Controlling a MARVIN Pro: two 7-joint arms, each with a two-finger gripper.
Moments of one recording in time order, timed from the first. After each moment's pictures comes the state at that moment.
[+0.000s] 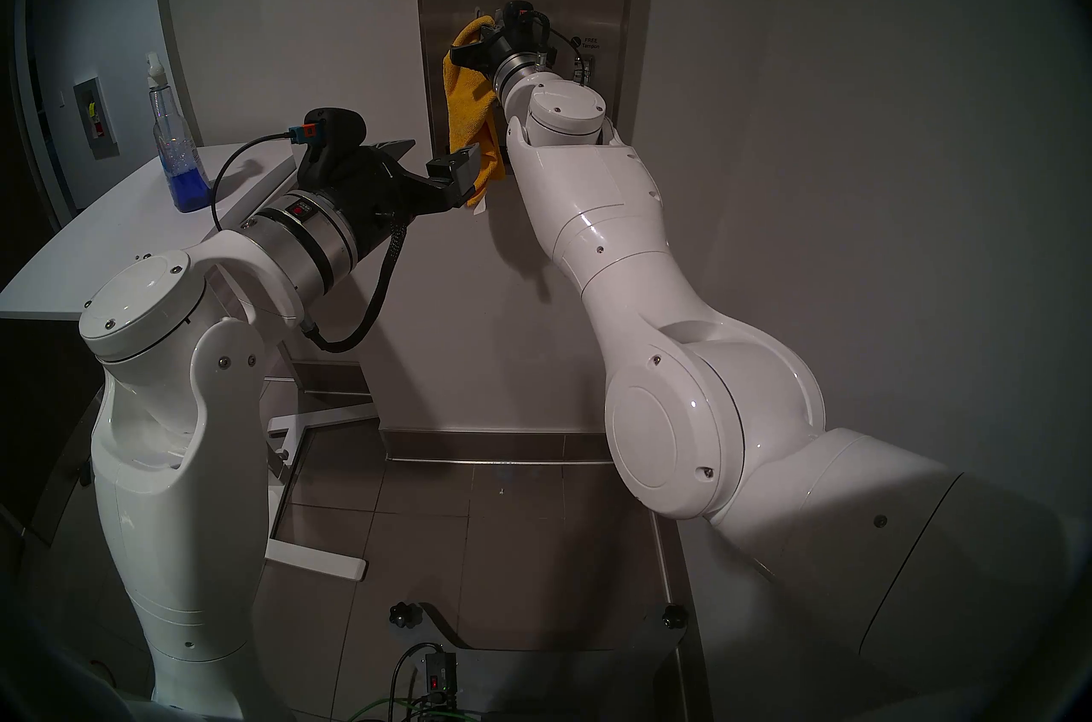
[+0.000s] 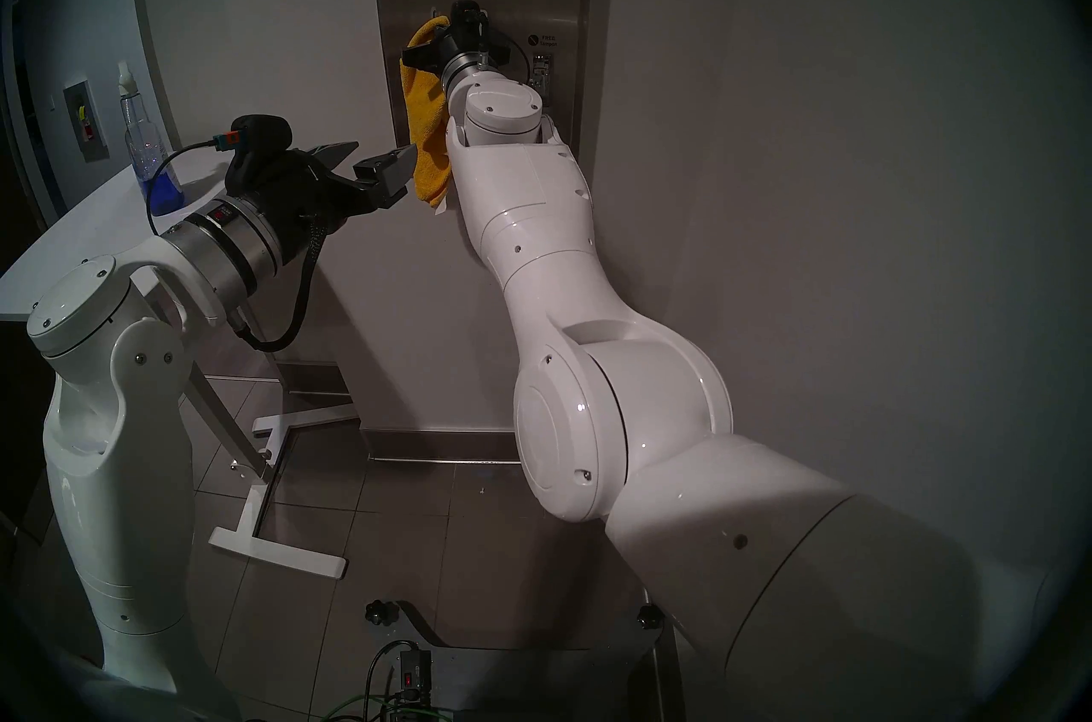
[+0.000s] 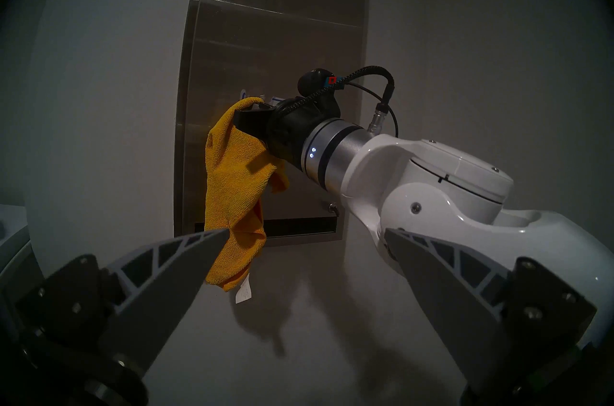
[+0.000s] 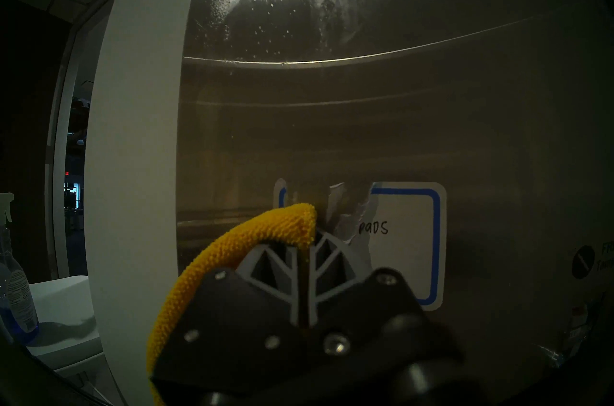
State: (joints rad) left arm 1.55 -1.38 -1.71 -2.41 -0.44 0.78 -0.23; right arm -0.47 -1.98 1.58 -0.77 -0.14 0.02 0.07
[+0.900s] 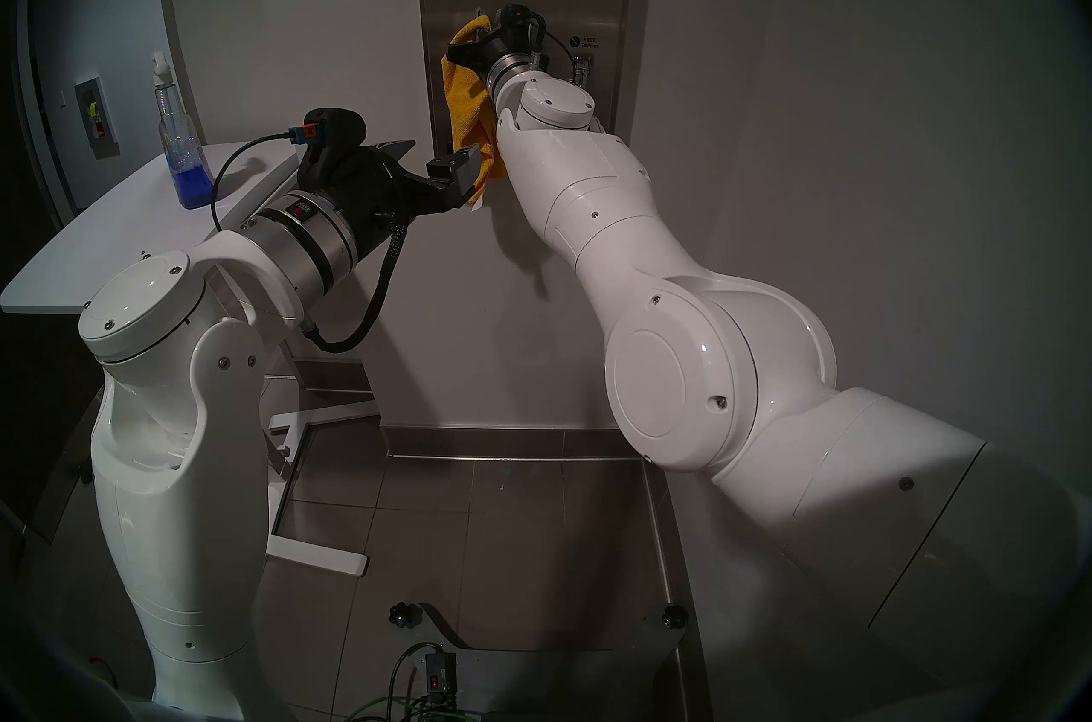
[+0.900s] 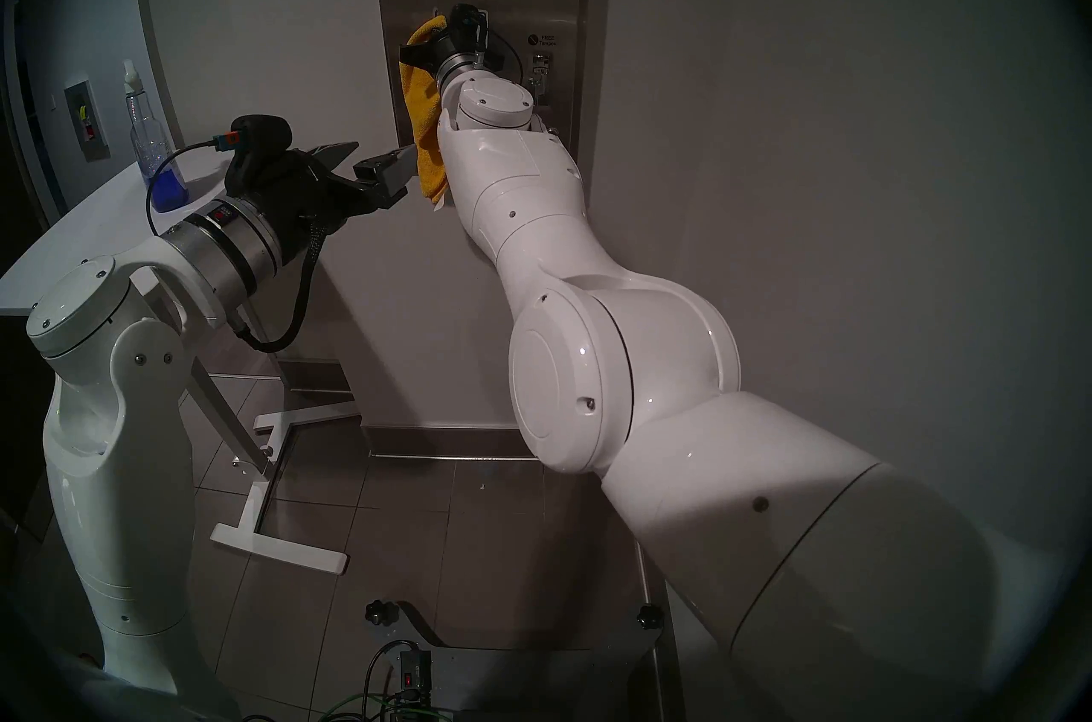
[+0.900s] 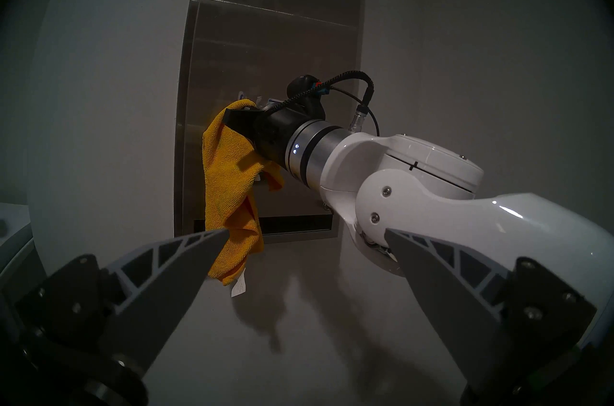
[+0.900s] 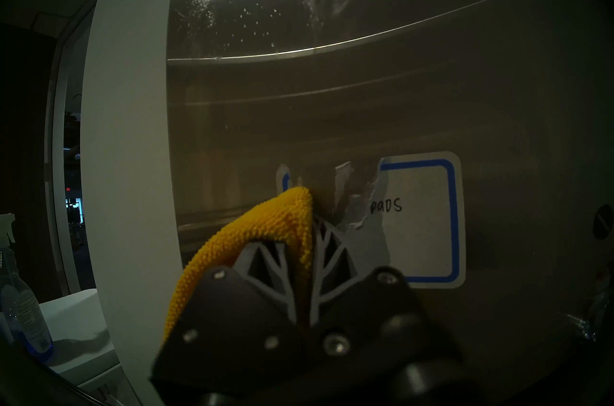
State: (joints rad) left arm 1.55 -1.38 -1.71 -2.41 -0.43 0.78 -0.23; right arm -0.34 -1.99 1.66 -0.53 -0.07 -0.08 0.04
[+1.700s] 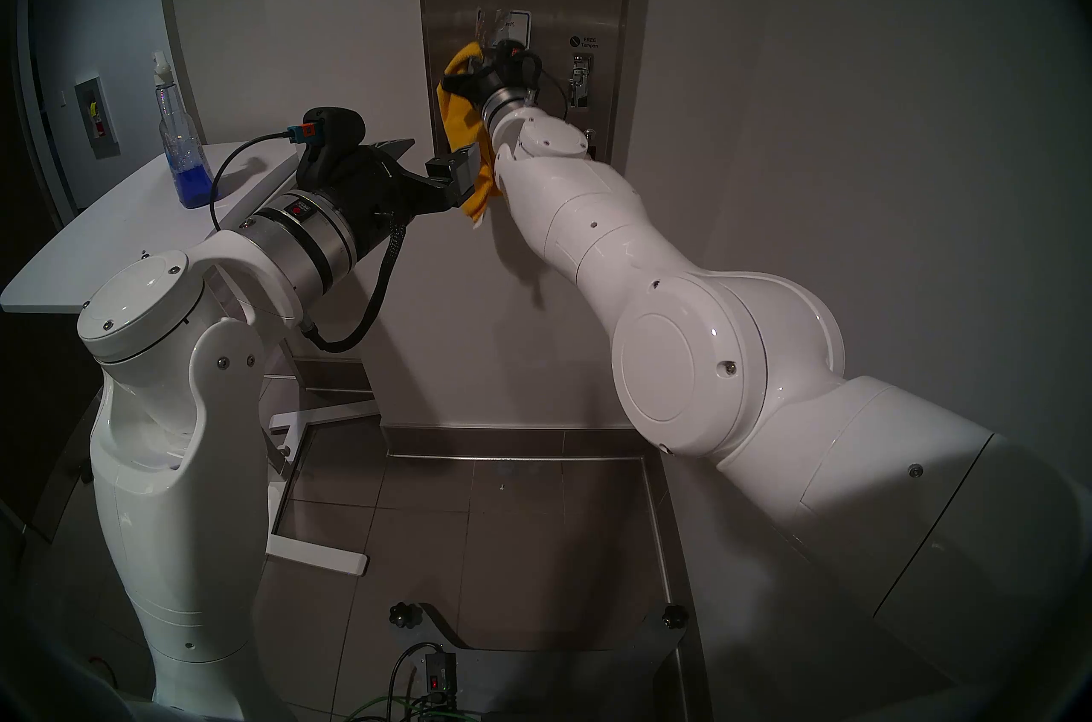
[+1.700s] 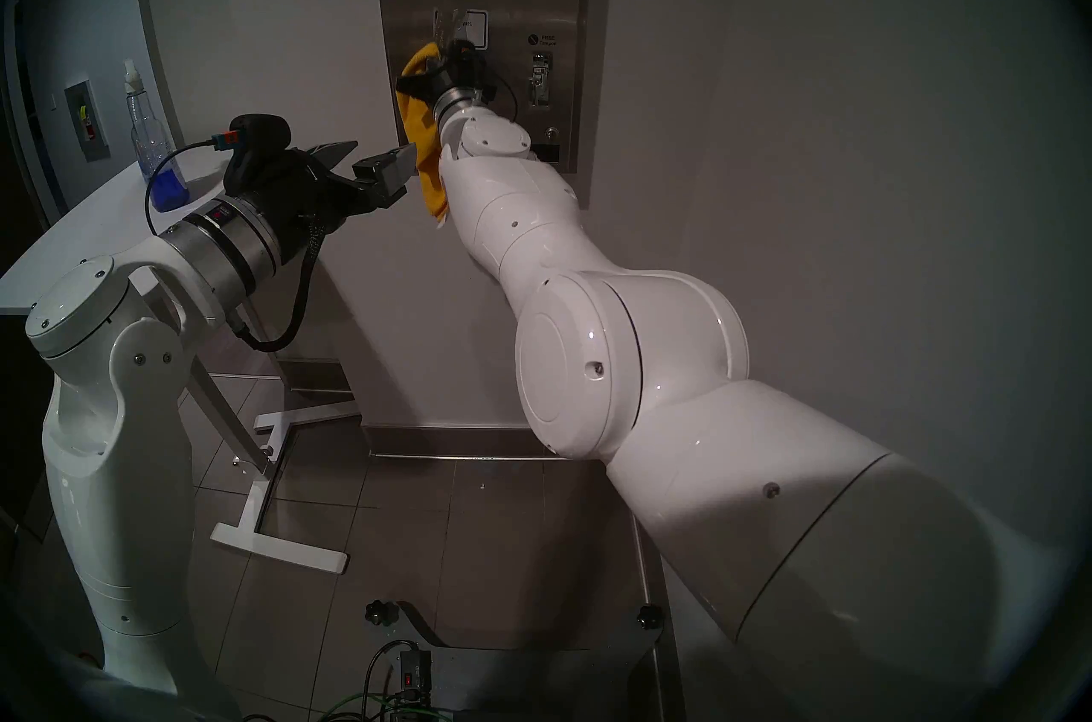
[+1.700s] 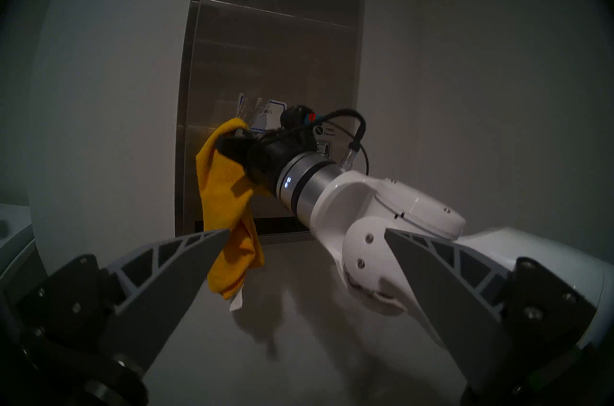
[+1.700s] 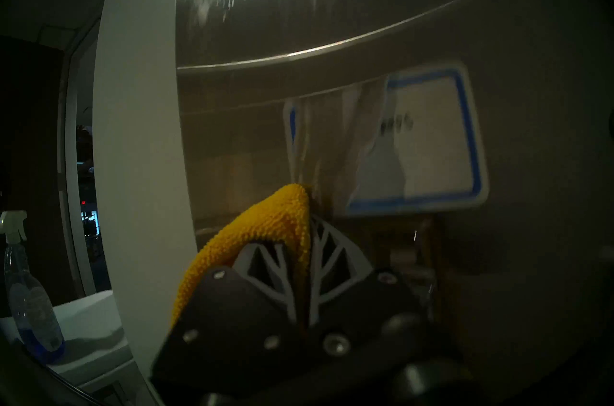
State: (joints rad) left arm 1.55 -1.38 -1.71 -2.41 -0.43 0.78 -0.23; right arm -0.34 -1.98 1.68 -0.32 -0.03 -0.22 0.11
